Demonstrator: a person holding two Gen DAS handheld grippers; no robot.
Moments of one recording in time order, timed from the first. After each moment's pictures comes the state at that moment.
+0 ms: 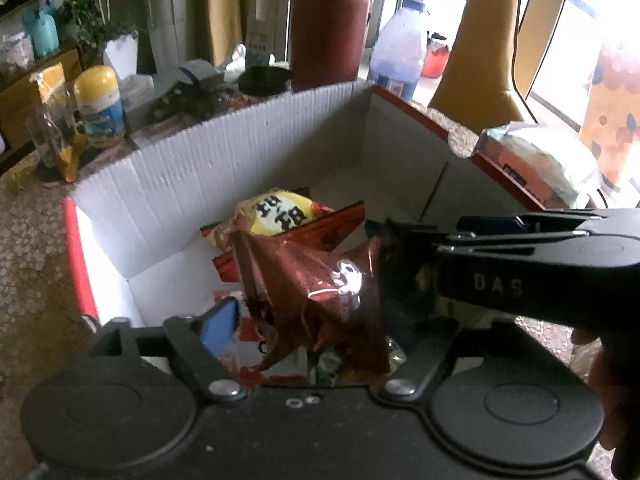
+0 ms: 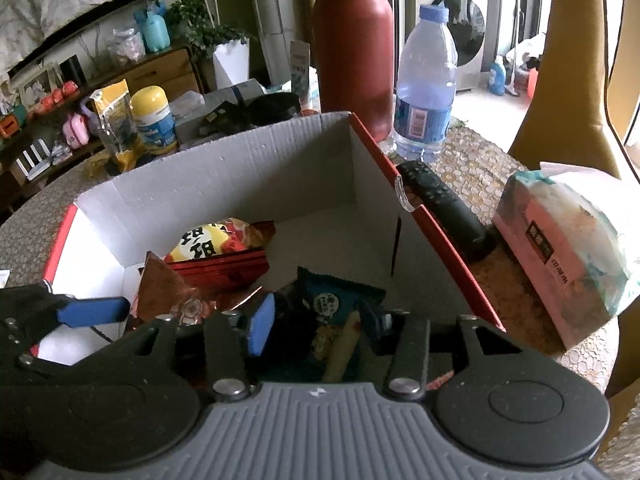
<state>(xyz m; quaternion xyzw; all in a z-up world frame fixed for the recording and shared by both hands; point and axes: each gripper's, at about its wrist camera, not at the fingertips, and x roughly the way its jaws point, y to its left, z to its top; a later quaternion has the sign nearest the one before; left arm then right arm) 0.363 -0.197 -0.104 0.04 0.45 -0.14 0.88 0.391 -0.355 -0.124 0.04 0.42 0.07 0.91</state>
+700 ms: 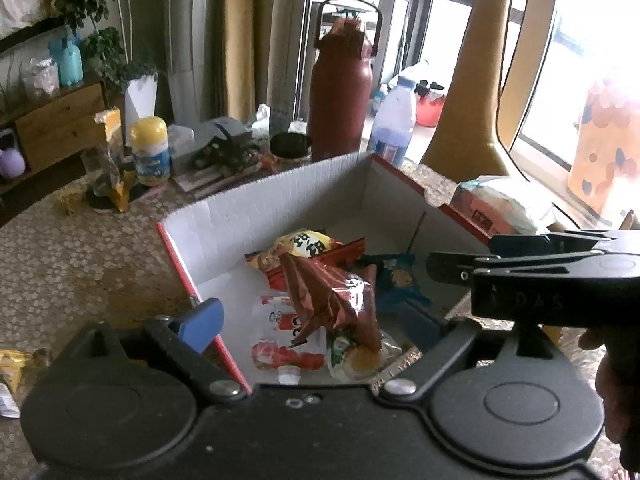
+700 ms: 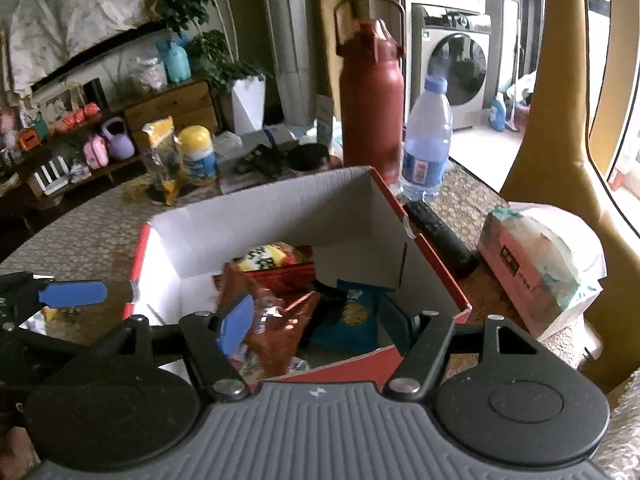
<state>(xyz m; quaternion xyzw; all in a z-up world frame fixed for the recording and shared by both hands) 0.296 -0.156 -0.038 0.02 0.38 -0.14 0.91 0.319 -0.339 -0.057 0.04 0.36 0.08 0.93</state>
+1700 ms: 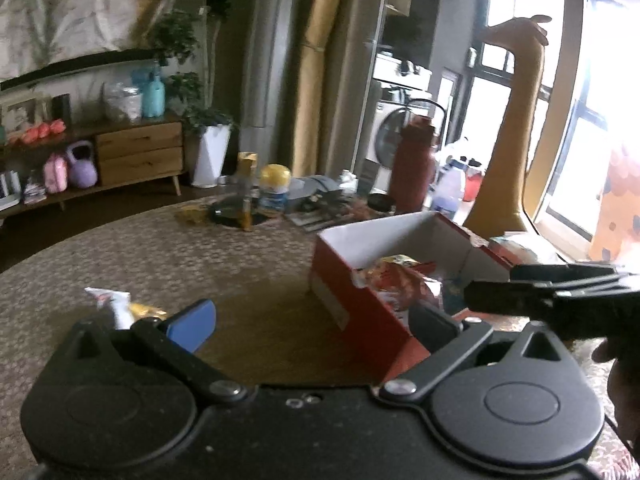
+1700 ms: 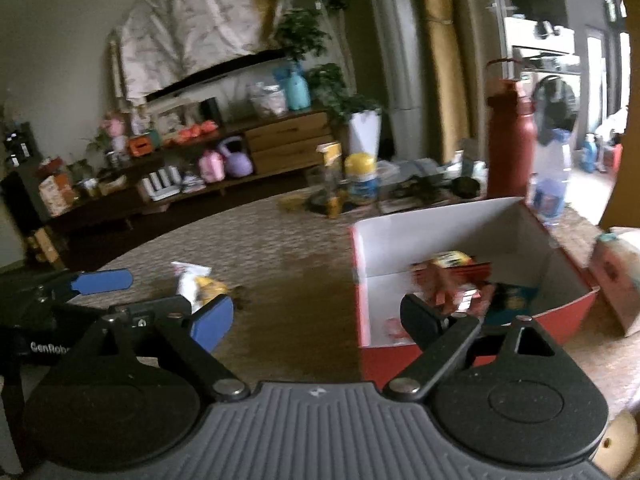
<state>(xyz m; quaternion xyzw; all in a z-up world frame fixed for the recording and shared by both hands) 0.161 -0.006 0.011 -0.03 0.29 -0.07 0.95 0.206 -0.231 -0.009 0.05 0.30 0.23 0.92</state>
